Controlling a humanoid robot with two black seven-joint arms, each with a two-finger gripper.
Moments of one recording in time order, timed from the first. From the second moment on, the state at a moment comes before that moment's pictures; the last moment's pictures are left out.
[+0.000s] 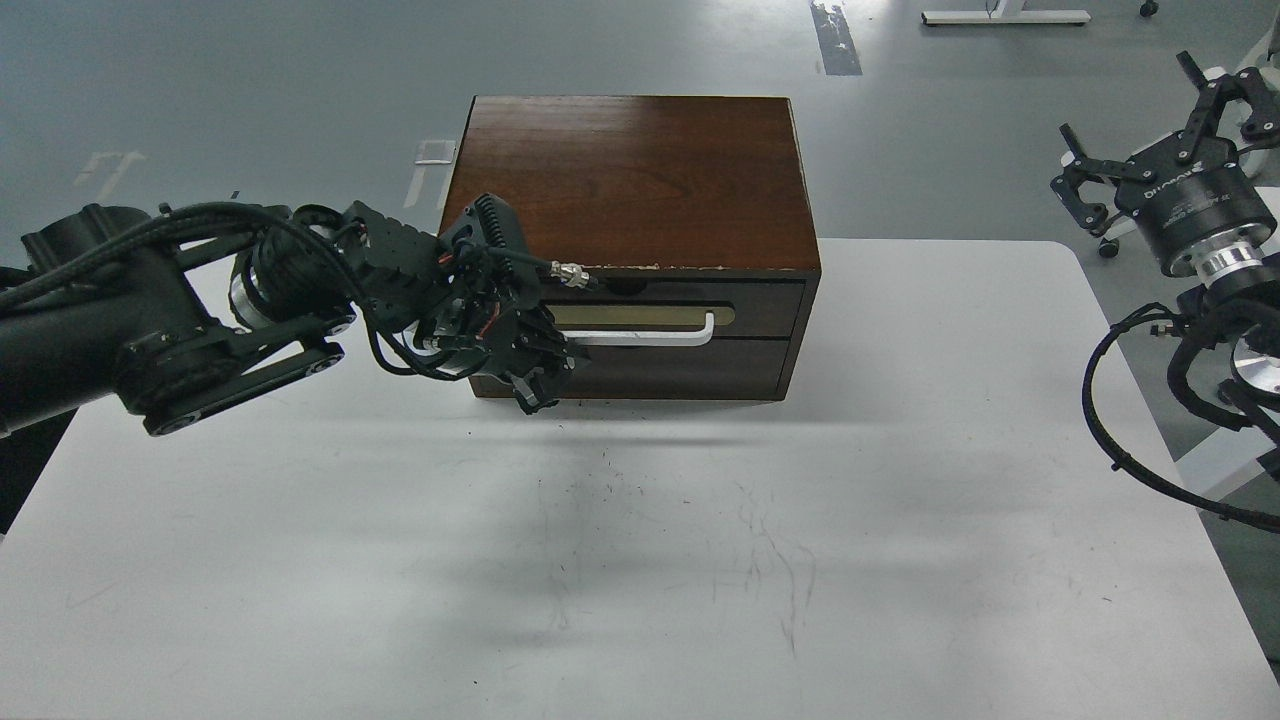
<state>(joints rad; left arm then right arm) -1.21 0.48 -0.12 -1.24 2.18 -0.49 -0.39 0.75 -0.59 0.69 0.73 0.37 0.49 0.24</state>
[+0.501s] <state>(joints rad) -1.23 0.48 -0.12 -1.39 2.17 -0.49 -0.42 0.75 -0.61 0.69 0.73 0.37 0.49 0.24</state>
